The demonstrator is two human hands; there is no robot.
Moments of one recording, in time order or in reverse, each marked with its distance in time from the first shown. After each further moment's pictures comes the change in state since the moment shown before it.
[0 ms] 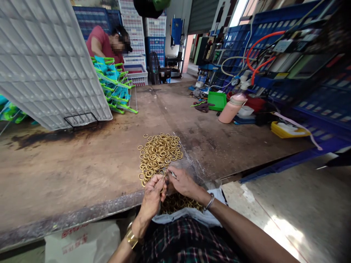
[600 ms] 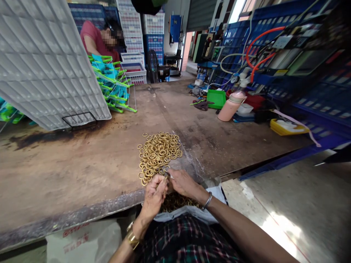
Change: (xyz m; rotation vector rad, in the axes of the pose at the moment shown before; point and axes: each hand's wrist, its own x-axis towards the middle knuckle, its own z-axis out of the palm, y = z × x) left_hand -0.010 0.005 0.003 0.235 -0.034 0.088; right_hand -0.007 0.003 0.000 -0.442 -0.186 0.025
